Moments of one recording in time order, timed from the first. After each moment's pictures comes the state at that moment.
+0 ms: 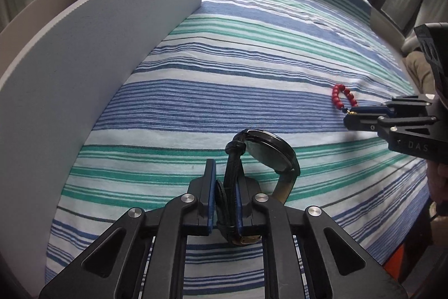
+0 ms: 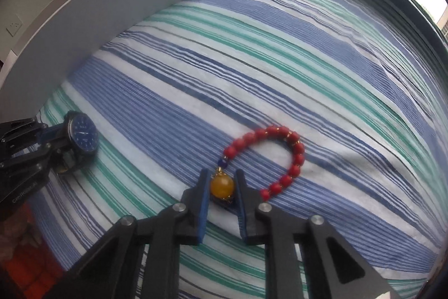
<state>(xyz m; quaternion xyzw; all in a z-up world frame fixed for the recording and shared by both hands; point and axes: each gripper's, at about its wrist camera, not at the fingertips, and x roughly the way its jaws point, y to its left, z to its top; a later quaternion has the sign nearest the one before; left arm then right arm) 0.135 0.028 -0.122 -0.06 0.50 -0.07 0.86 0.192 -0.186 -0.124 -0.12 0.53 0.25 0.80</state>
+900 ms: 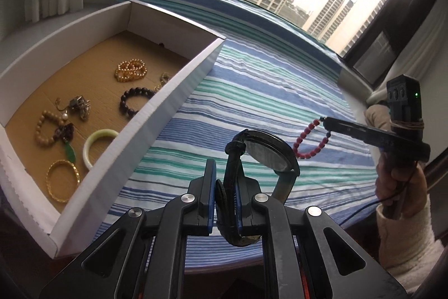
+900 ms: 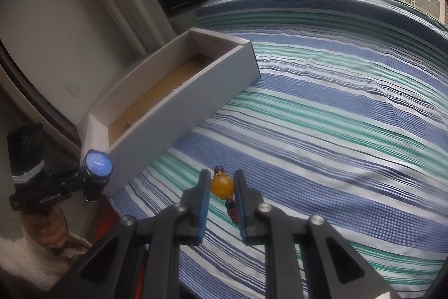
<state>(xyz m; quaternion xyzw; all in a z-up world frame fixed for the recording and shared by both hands) 0.049 0.122 0.010 -0.18 0.42 -0.10 0.88 0.138 -0.184 0.000 0.02 0.44 0.35 0.83</state>
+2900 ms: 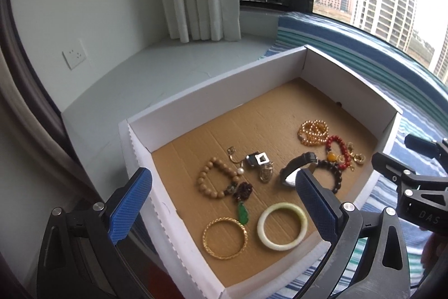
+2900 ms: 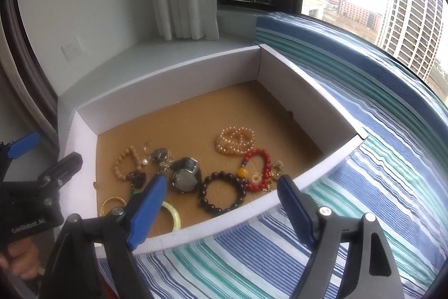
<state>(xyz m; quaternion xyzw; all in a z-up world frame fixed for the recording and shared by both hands) 0.096 0.244 0.014 -0.11 0.39 0.29 0.87 0.180 0.079 0.012 -0.16 0.37 0.35 0.85</state>
